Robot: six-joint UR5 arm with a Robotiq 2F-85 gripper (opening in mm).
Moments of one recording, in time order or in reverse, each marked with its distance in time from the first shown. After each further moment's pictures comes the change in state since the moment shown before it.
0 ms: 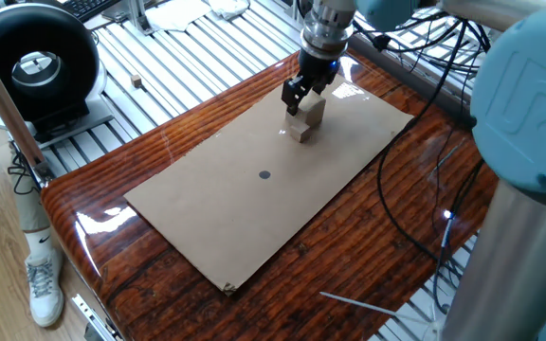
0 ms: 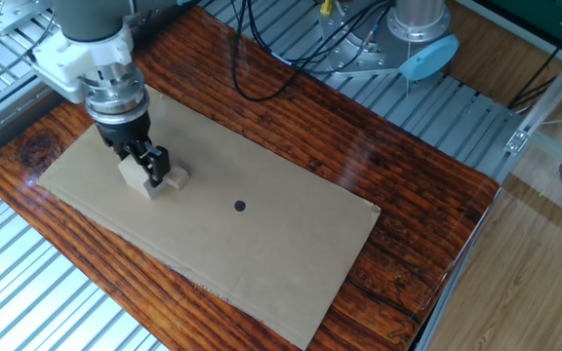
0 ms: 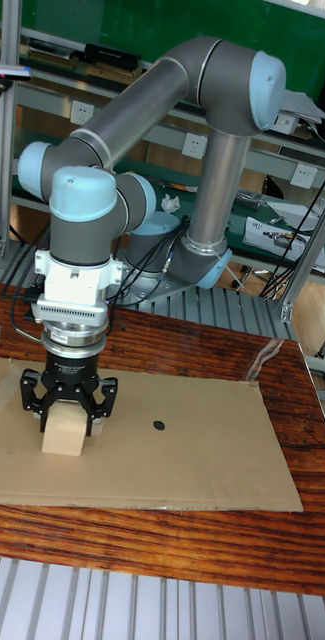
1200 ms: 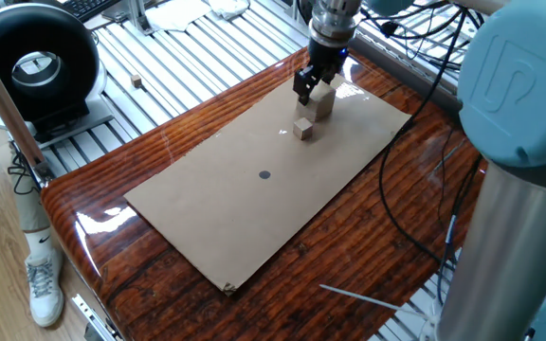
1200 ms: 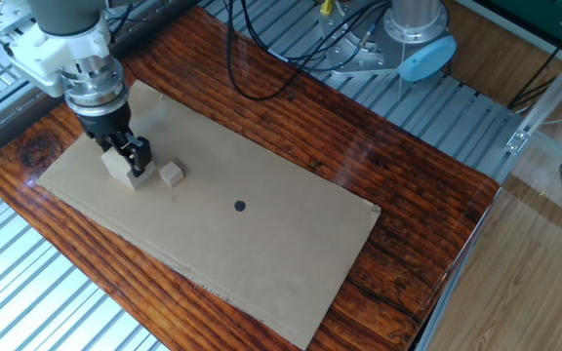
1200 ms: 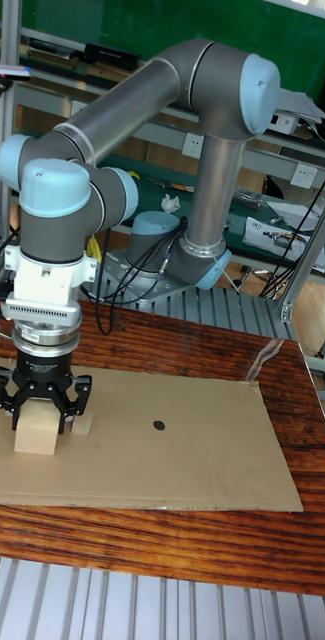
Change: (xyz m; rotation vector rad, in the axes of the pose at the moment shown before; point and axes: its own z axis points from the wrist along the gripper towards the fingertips) arm -0.007 -0.040 -0.007 0.027 0.030 -0.036
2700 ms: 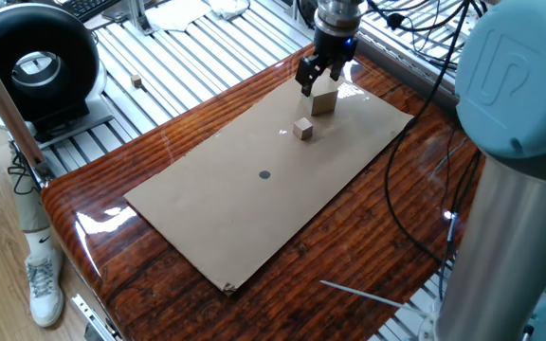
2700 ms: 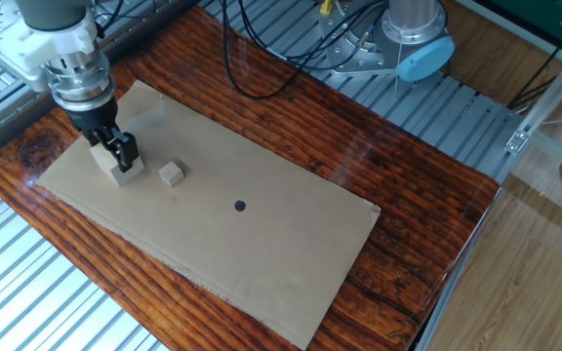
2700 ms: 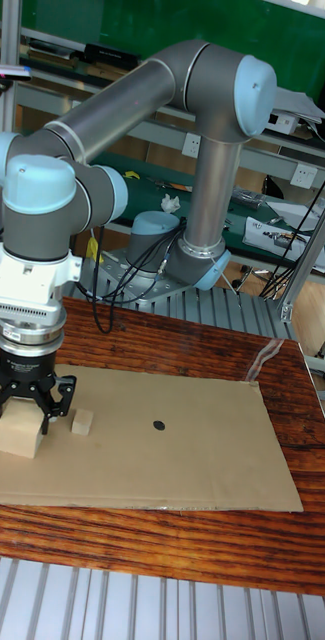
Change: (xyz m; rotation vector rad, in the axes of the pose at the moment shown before) arm -0.006 -0.027 -0.004 0.026 0.001 0.029
